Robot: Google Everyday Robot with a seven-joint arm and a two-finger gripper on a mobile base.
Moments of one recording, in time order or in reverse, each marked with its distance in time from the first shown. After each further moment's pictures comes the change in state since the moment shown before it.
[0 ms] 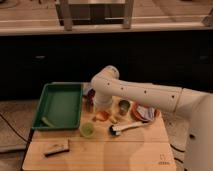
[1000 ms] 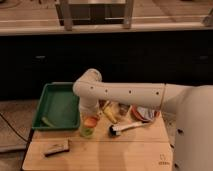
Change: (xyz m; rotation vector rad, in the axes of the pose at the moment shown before) arm -0.040 -0.059 0.000 -0.021 -0.052 -0.206
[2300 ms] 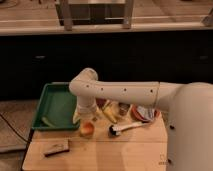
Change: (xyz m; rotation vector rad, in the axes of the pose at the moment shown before) arm 0.001 -0.005 0.004 -0.020 -0.041 -0.017
